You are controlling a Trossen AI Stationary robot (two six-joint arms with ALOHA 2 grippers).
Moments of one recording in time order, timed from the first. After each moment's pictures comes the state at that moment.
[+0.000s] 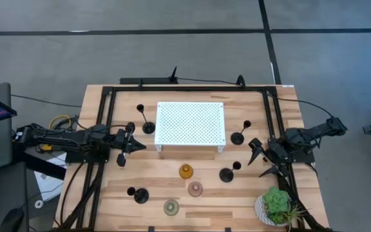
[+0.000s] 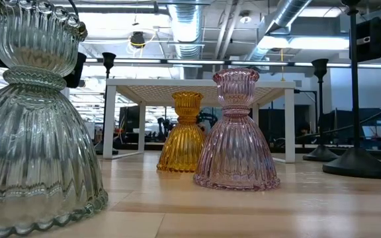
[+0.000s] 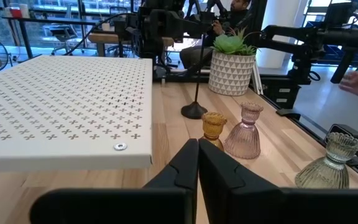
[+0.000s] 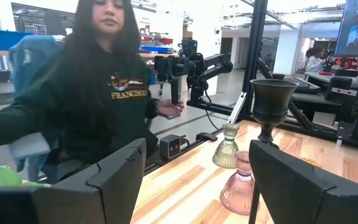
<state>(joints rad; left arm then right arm) -0.03 0.19 0.01 0.26 0.12 0.00 0.35 0.01 0.00 0.06 -0.34 -0.03</state>
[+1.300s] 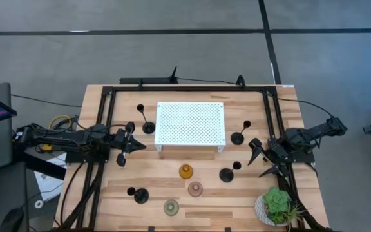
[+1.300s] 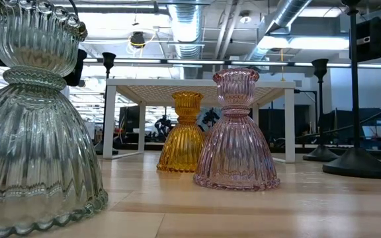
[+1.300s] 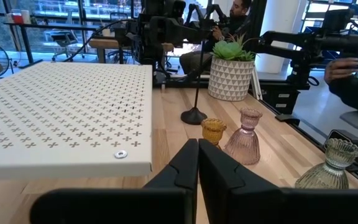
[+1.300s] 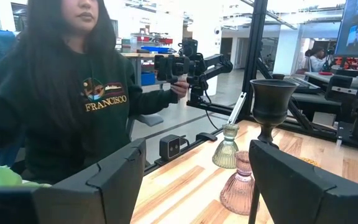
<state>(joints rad) -0.03 0.19 0.01 0.28 0.12 -0.01 0.35 0.01 0.01 0.06 -0.34 -0.03</state>
